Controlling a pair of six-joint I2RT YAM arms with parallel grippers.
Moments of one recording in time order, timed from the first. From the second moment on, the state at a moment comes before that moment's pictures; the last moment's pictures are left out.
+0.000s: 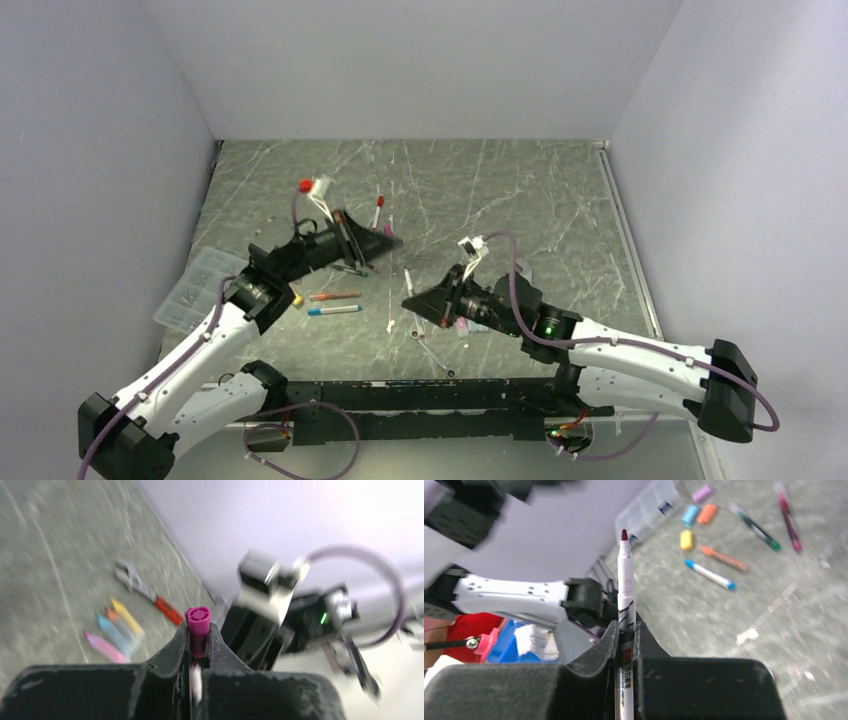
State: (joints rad) left arm -0.58 0.87 0.69 0.18 0.55 -0.91; right arm 1.09 0.94 0.56 0.32 -0.03 0.76
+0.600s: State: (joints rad) left arm -0.53 0.95 0.82 -0.02 0.38 -0.80; right arm 1.09 0.97 0.73 -0.46 0.51 0.80
